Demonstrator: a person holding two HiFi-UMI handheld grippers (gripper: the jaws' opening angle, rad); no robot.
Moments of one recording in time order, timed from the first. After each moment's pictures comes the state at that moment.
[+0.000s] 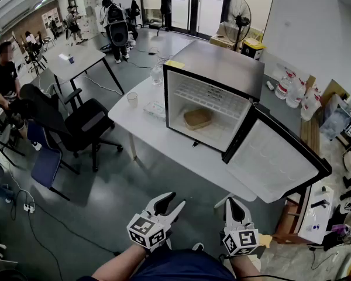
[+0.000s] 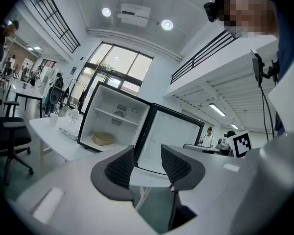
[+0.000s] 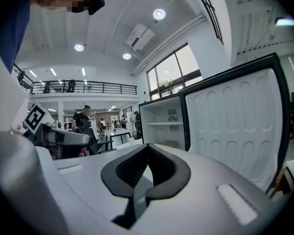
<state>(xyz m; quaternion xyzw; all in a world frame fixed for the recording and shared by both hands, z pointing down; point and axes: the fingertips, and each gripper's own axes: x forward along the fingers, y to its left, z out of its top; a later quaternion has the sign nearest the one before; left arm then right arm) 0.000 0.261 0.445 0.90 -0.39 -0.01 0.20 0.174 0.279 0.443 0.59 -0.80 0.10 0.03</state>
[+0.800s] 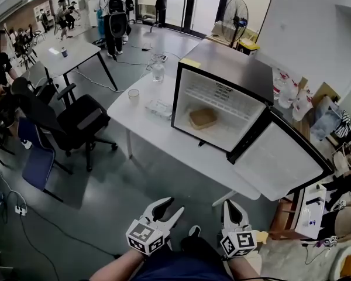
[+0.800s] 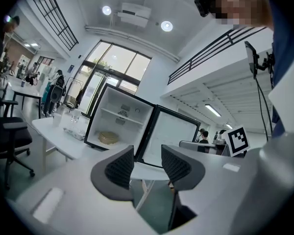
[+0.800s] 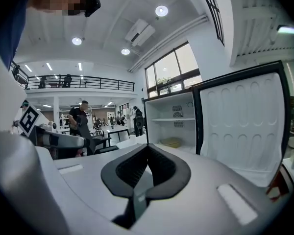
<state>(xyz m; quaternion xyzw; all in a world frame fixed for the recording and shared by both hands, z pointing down) -0.076 0.265 0.461 0.91 -0.36 -0.01 0.20 0.095 0.277 0.453 0.61 -0.78 0.11 0.05</state>
